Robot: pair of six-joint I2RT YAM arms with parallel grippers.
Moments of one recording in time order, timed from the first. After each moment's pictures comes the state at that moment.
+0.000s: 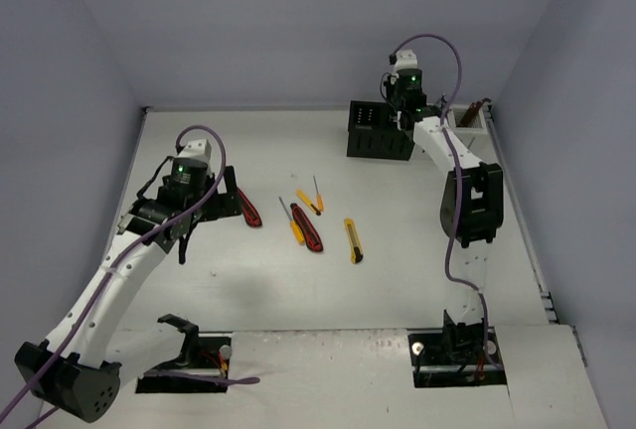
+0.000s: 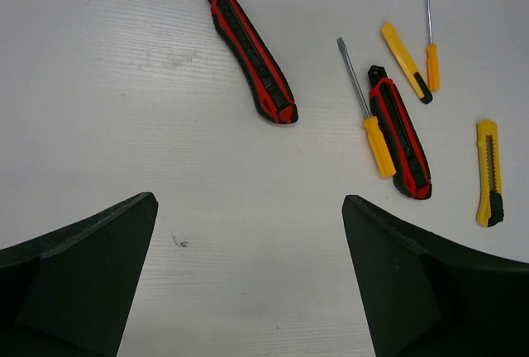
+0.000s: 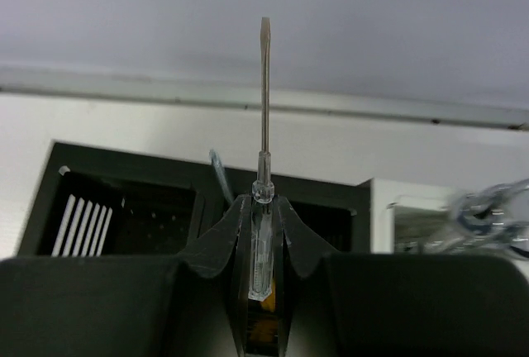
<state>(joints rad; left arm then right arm) -0.37 1.03 1.08 -0.82 -0.19 -0.42 0.20 2.13 1.83 -0.10 0.19 -0.02</state>
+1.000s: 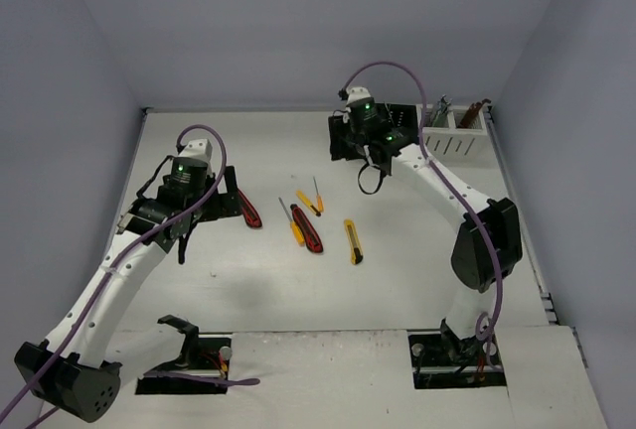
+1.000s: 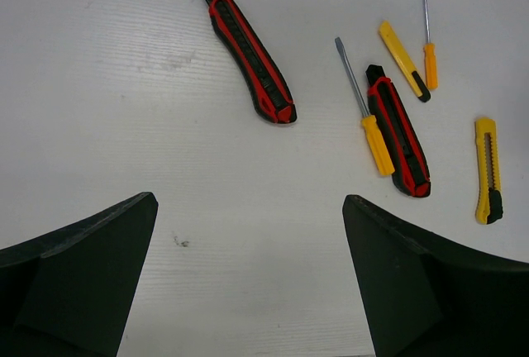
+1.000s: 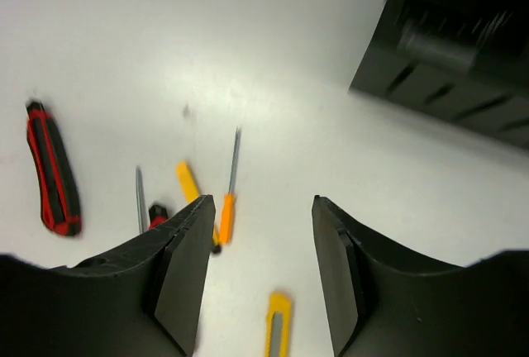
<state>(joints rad) -0.37 1.03 1.10 -0.83 -0.19 -0.41 0.53 1.79 1.57 -0.43 0.09 0.25</state>
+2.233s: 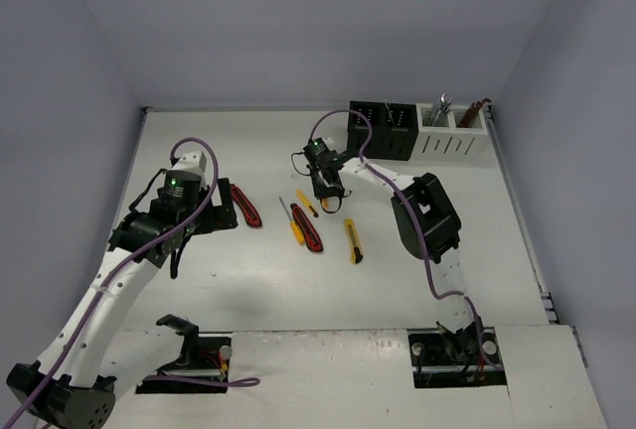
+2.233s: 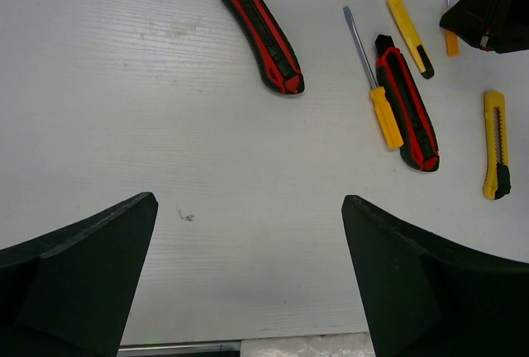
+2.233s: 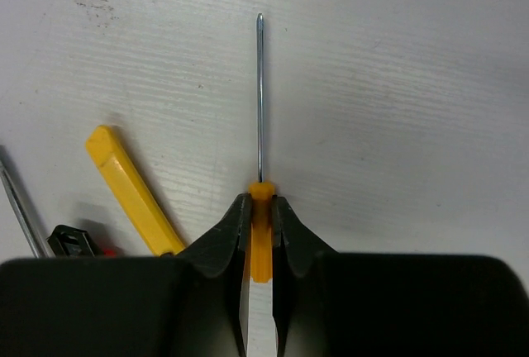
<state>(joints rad) -0.37 0.93 1.03 -0.88 -0.17 -0.43 0.65 2.20 1.65 -0.52 0.19 0.39</state>
